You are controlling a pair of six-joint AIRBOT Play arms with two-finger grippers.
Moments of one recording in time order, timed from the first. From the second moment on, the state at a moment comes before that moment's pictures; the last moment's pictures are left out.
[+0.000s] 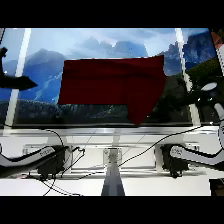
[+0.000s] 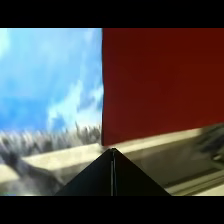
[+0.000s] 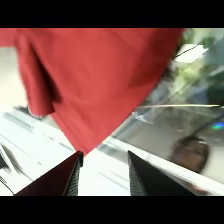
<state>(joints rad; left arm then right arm) 0.60 -1.29 1.10 0.98 -1.39 -0.86 -0.43 -1.34 0.66 -0.84 1.35 1.04</state>
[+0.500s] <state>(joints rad) 0.64 -1.34 0.88 0.90 -1.39 -0.88 -0.26 -1.32 0.49 -0.69 1.06 1.04</state>
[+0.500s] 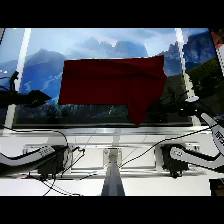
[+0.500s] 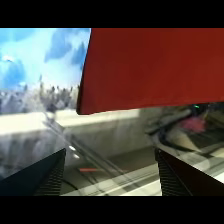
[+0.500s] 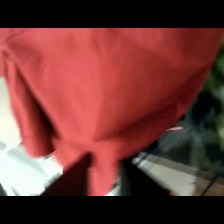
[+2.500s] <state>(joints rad) 0.36 -1.62 1.23 0.23 -1.09 -0.73 -0.16 -1.28 0.97 -0.62 0.77 1.08</state>
